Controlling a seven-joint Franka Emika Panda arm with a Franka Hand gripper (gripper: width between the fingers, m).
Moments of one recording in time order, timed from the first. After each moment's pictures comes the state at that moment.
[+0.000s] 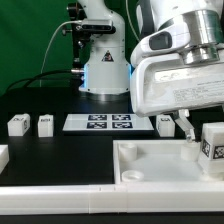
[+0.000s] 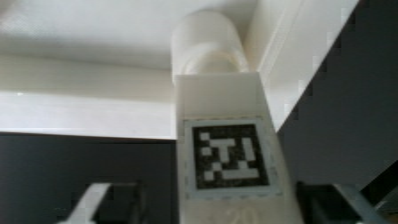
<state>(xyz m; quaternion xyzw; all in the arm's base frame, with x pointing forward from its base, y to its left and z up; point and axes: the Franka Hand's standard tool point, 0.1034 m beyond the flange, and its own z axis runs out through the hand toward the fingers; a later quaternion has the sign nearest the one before) 0.627 0.114 0.083 -0.97 -0.08 -0.24 0.06</state>
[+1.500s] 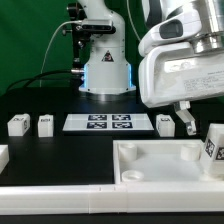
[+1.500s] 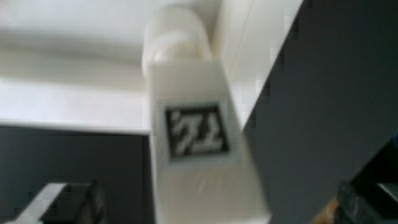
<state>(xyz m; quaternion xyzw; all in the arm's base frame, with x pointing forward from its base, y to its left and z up) 0.617 0.132 0.093 -0.98 -0.09 -0.16 0.07</state>
